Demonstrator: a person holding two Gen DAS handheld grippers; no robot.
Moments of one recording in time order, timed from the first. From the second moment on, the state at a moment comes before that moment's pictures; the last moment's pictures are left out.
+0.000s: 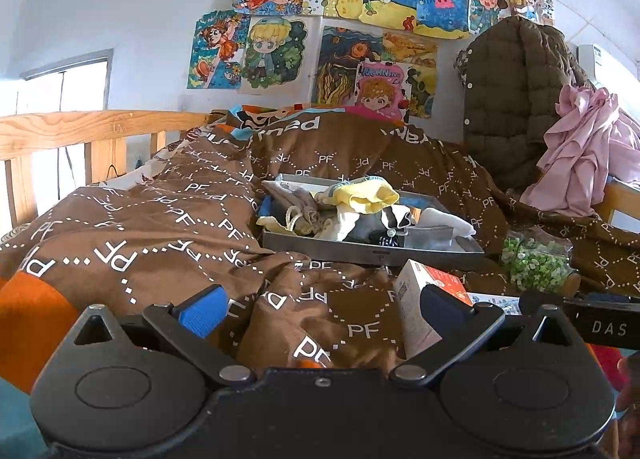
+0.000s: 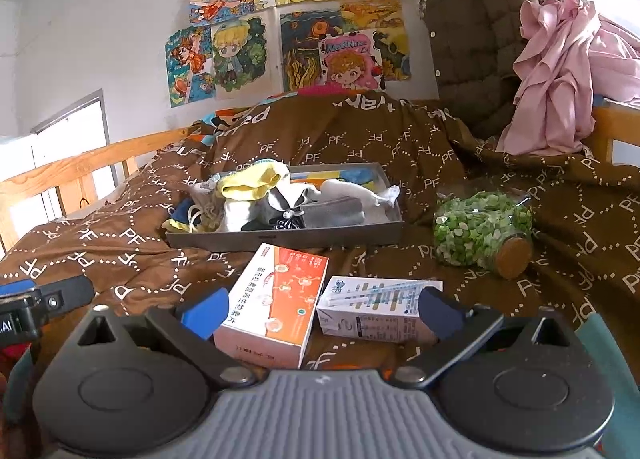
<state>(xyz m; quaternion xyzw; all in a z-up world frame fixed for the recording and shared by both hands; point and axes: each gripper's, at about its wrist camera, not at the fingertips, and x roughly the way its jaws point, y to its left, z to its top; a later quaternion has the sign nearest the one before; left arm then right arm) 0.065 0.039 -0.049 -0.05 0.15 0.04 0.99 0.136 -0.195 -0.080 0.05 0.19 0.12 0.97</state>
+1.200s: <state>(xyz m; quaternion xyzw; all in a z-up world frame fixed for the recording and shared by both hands) 0.072 0.038 -0.056 -0.04 0.19 0.06 0.98 0.138 -0.190 -0.085 0.03 0.21 0.12 0.97</state>
